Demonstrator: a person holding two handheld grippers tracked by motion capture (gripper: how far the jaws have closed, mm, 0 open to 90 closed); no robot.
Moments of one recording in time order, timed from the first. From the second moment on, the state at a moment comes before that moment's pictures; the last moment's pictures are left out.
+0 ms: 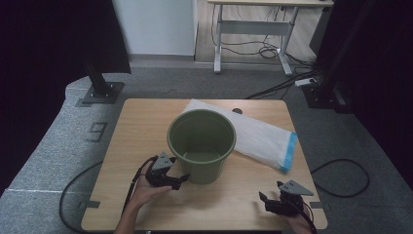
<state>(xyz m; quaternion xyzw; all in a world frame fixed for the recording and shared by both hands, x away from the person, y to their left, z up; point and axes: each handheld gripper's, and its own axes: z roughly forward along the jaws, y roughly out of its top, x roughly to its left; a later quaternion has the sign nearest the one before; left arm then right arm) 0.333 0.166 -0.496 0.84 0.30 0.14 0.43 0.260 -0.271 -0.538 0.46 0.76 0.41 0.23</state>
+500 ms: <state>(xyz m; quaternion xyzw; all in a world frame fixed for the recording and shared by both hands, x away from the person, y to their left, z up) 0.317 0.196 -0.514 0.84 0.36 0.21 0.34 0.297 -0.269 -0.533 0.46 0.74 0.41 0.25</state>
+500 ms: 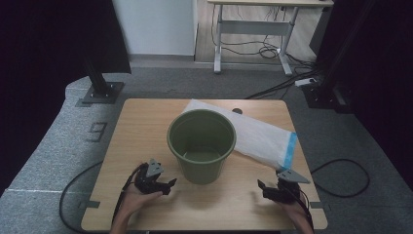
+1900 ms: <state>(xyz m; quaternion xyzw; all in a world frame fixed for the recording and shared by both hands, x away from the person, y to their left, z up) 0.316 0.239 -0.543 0.82 0.45 0.16 0.31 0.428 -0.230 -0.550 0.45 0.79 0.35 0.22</state>
